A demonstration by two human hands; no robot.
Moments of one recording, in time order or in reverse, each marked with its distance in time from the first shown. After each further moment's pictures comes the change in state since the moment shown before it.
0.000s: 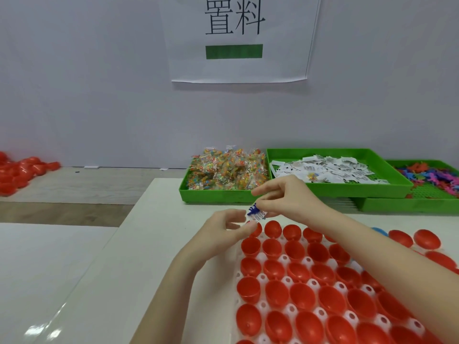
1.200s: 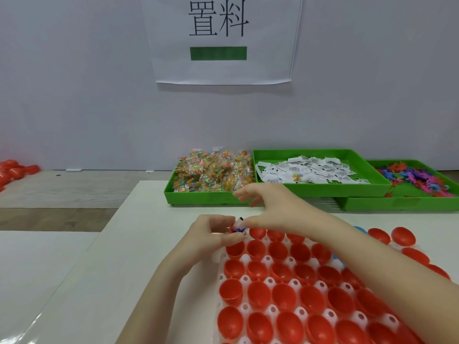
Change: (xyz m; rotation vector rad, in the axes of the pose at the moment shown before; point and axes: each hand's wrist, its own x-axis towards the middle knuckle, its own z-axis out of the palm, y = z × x) left_hand 0.003 -0.005 0.005 -0.162 0.032 -0.007; right_hand -0.014 -0.009 -0.005 -0.461 -0.112 -0.155
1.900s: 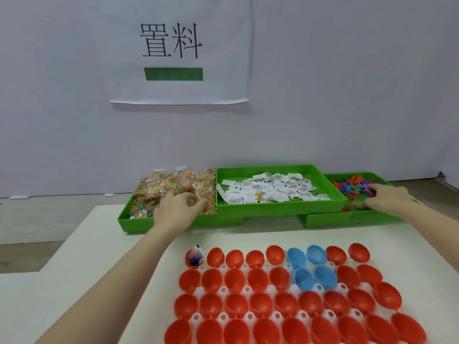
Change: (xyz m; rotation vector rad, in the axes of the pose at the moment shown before) left_hand 0.103 0.027 0.006 0.787 0.310 -0.035; right_hand -0.054 0.259 -0.131 -0.374 0.256 0.927
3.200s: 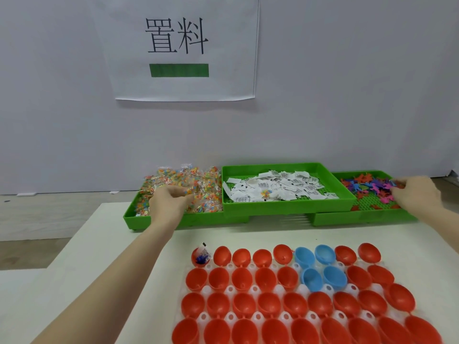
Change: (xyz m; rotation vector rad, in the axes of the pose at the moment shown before) left_hand -0.006 -0.005 -0.011 -0.690 0.284 -0.176; right_hand -0.004 0.011 -0.004 0.271 0.371 0.039
